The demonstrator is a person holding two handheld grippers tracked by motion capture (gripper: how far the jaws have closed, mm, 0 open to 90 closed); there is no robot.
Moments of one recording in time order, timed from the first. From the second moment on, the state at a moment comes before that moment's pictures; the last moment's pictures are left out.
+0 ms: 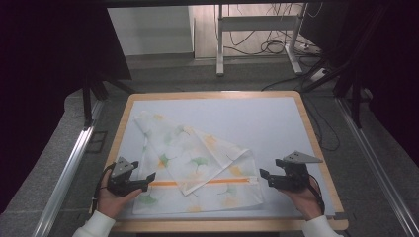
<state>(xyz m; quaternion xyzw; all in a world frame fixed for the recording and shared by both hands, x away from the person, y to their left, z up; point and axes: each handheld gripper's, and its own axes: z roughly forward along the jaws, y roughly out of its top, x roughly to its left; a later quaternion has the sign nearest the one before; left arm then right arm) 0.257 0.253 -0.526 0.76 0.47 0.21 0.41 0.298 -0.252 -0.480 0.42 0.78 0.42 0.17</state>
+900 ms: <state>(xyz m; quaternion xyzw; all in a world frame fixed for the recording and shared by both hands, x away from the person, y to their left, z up) 0.257 0.251 -0.528 0.76 0.47 0.21 0.41 0.307 -0.173 -0.450 0.34 0.83 0.43 0.14</state>
